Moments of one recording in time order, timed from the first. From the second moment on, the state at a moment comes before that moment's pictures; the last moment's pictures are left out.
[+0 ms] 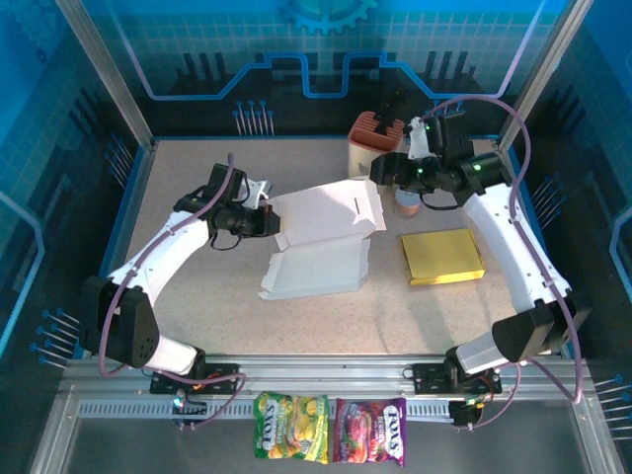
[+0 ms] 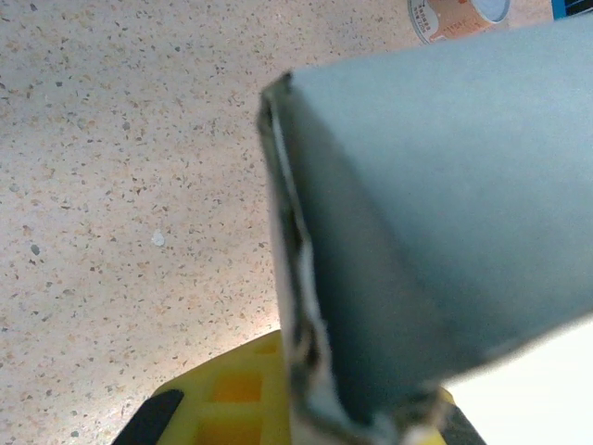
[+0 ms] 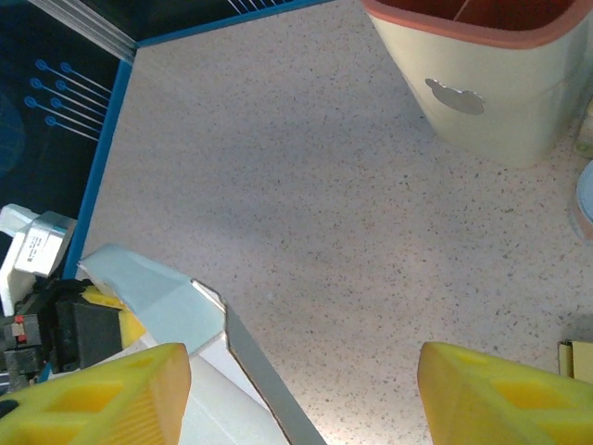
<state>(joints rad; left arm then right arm) -0.25 1.45 1.14 -0.67 0.52 -0.31 0.32 1.49 1.69 -0.98 -0.30 0.41</state>
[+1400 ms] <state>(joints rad) -0.24 1.47 1.14 -0.62 0.55 -0.35 0.27 1.30 1.51 -1.02 -0.36 0.30</state>
